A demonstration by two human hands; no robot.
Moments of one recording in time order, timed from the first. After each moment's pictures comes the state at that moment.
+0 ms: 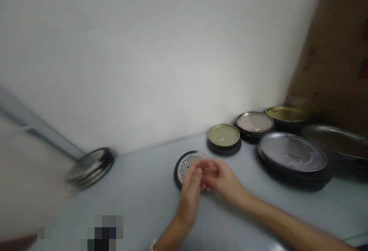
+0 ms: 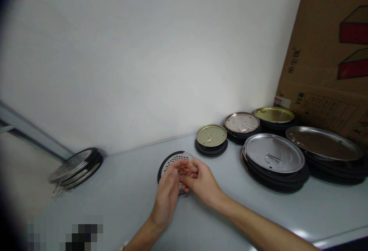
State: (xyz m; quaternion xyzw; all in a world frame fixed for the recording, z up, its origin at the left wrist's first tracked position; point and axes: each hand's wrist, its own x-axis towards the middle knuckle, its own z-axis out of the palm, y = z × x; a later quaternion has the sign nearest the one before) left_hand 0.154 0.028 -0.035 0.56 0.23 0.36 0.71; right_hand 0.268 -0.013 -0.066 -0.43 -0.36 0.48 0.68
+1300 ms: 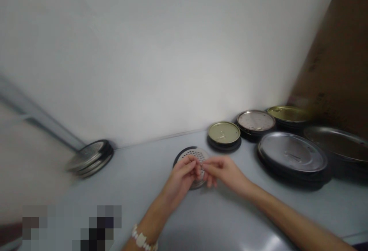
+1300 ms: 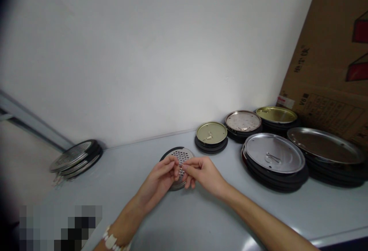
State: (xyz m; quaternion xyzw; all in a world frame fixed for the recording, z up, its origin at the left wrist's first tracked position) left_hand 0.141 0.064 -0.025 0.48 0.21 0.24 0.82; right_hand 0.292 -0.020 -0.046 -0.45 -0.44 0.51 0.58
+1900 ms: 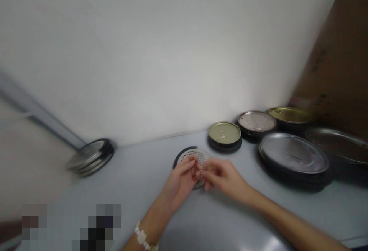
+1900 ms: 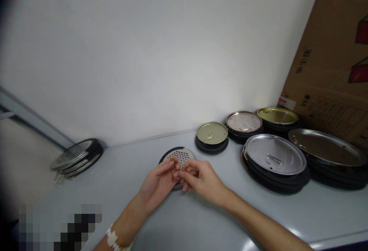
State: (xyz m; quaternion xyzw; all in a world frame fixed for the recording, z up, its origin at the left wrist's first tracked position) left_hand 0.142 0.065 -0.031 0.38 0.21 0.25 0.87; right_hand 0.282 -0.029 -0.041 -0.48 -0.50 0.44 0.57
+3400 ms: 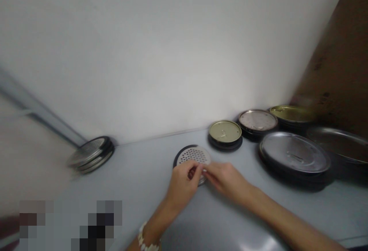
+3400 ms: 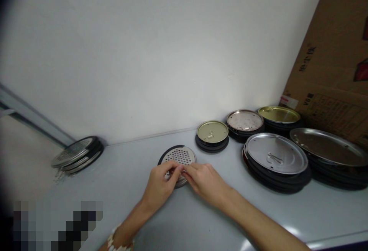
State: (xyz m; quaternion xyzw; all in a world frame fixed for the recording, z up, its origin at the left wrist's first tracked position) left_hand 0.140 0.053 -0.028 0.86 0.27 0.30 0.33; right_hand 0.294 -0.034 -0.056 -0.60 -0.73 0.10 0.32
